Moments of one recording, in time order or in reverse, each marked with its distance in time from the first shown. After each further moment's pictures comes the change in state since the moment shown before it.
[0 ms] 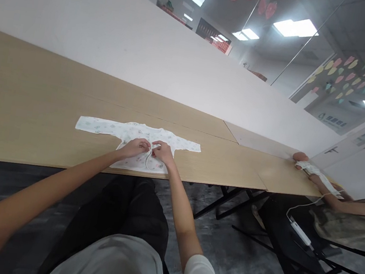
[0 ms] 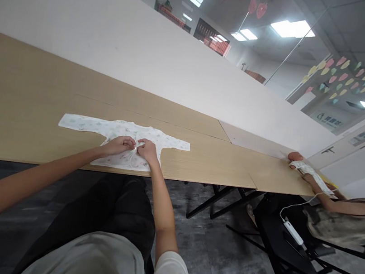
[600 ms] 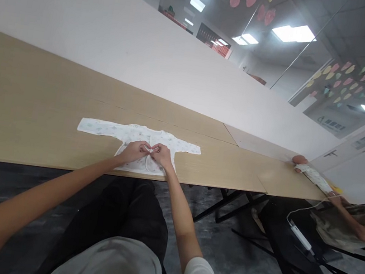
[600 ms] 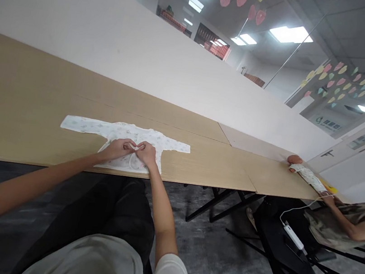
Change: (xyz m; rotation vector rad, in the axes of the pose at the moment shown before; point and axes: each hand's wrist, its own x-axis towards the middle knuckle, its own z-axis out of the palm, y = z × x) left_hand -0.011 0.004 0.008 0.151 0.089 0.032; right_hand -0.003 0.003 0.010 -0.031 0.088 -0.022
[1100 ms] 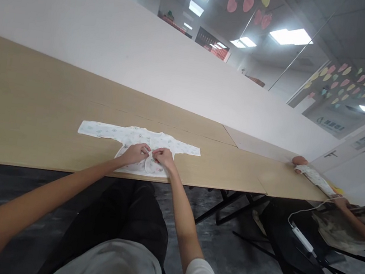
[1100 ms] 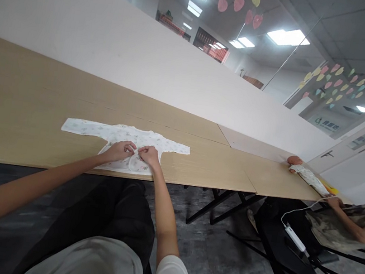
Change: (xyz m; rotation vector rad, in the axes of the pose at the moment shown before) left_hand 0.004 0.003 -0.001 0.173 -0.004 -0.063; right_hand 0.008 0.017 -0.003 0.179 -0.091 0.094
